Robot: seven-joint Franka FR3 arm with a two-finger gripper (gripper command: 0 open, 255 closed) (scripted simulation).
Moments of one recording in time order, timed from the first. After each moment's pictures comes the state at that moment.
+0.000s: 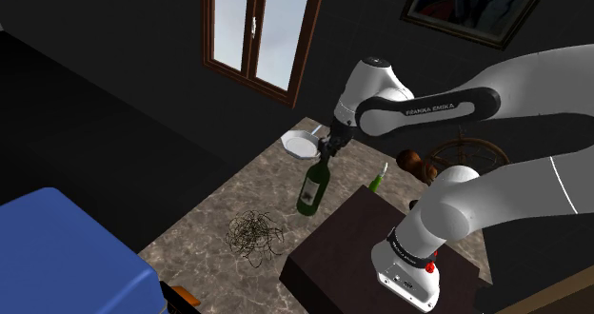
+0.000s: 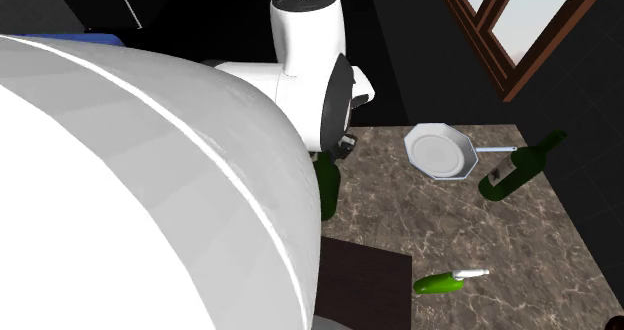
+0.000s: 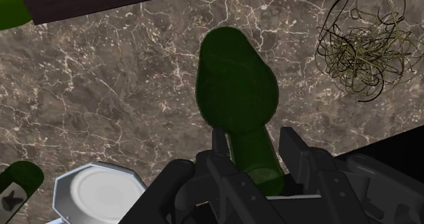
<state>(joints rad) -0.01 -0.63 0.07 -2.83 -0.05 2.30 0.29</state>
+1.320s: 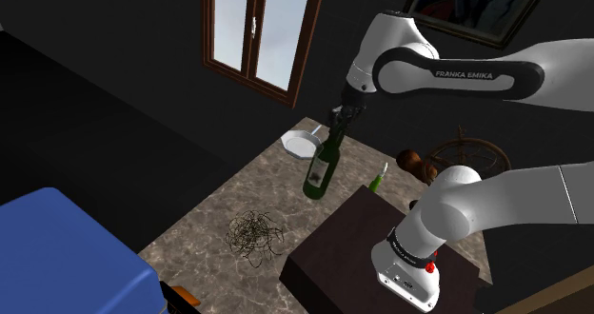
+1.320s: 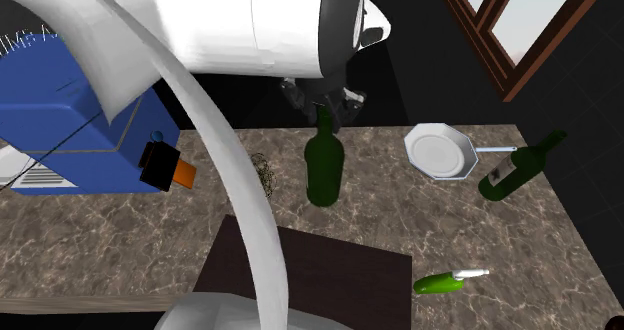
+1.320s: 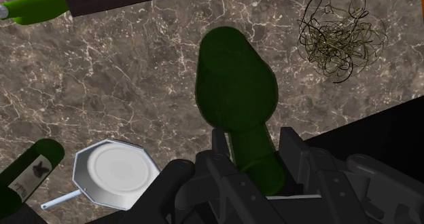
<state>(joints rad) 0.00 -0.74 0.06 -2.62 -0.04 1.99 0.27</state>
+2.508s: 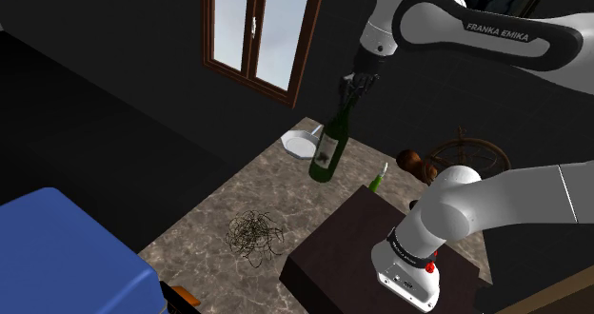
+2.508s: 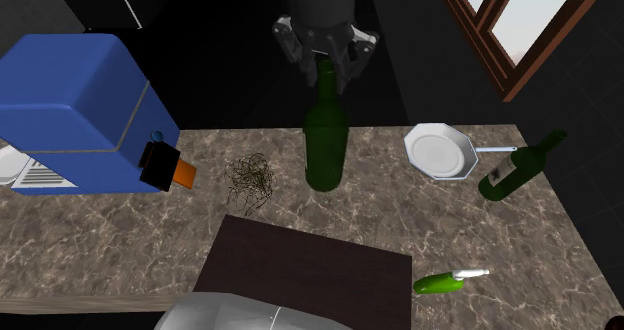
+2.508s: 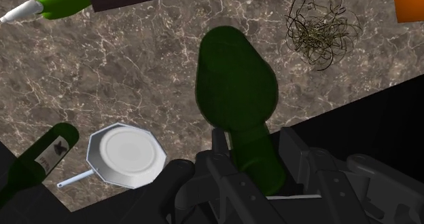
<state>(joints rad) 0.00 -0.73 0.06 -2.37 -0.04 1.75 0.25</state>
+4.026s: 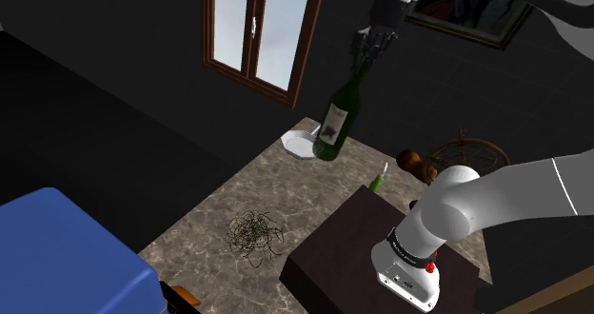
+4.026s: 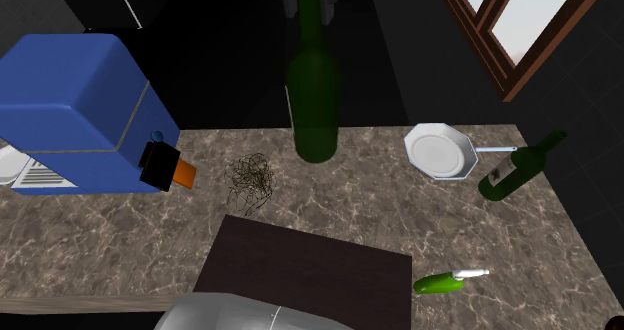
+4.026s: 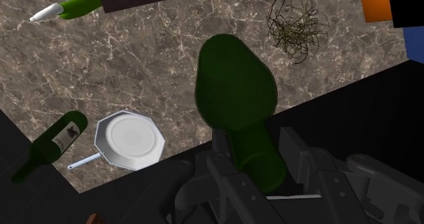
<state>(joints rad) 0.00 -0.65 0.10 -2.03 -0.02 1.48 0.28</state>
